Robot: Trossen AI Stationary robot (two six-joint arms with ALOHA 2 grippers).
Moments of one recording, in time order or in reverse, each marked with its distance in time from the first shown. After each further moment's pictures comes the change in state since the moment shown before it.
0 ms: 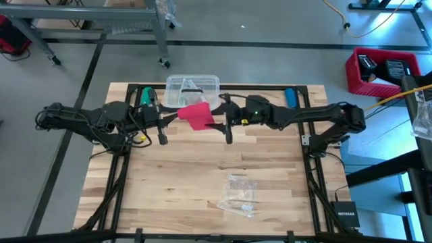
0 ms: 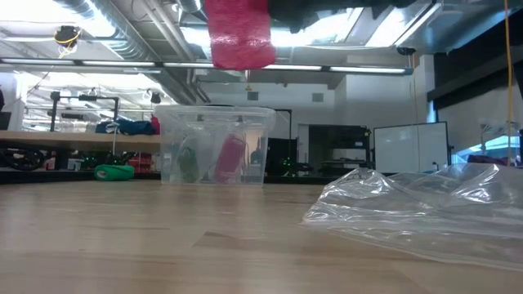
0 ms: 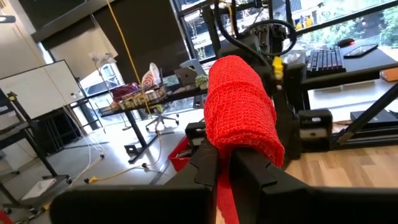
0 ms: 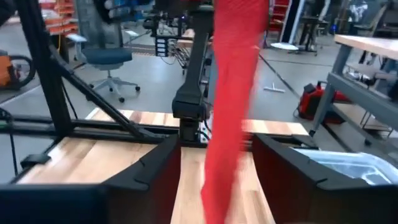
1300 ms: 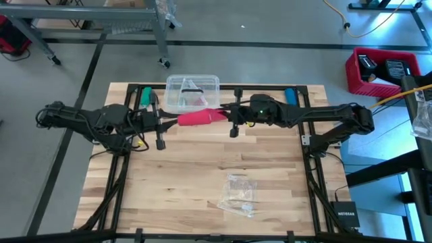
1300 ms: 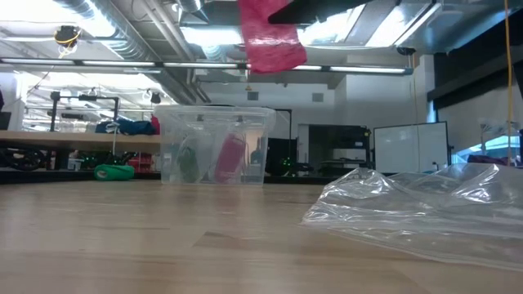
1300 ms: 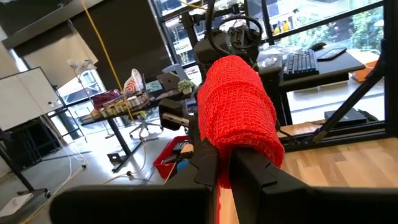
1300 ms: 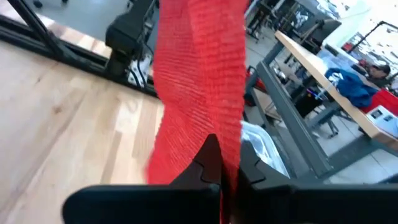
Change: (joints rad) left arm -0.054 -0.002 -0.001 -0.005 0.034 0.009; right arm 0.000 -0.112 0.000 -0.256 0.282 -0.413
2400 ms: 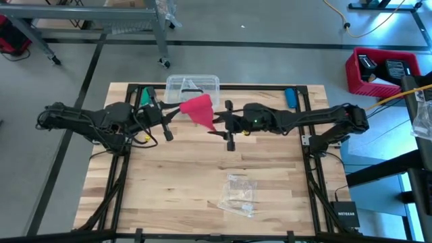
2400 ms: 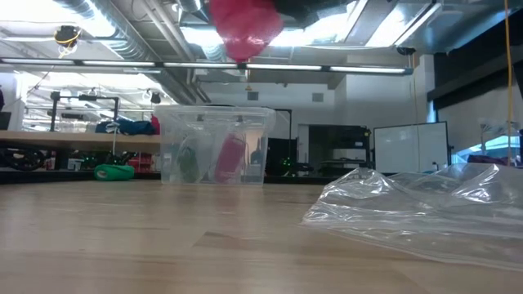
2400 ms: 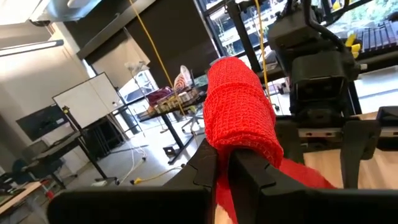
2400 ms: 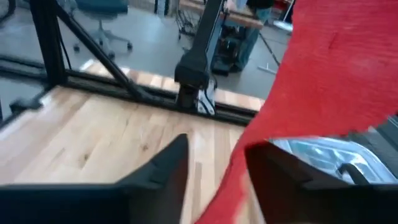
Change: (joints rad) left arm 0.053 0.046 0.000 0.097 -0.169 0.155; right arm 0.088 0.077 0.045 0.026 -0.152 0.264
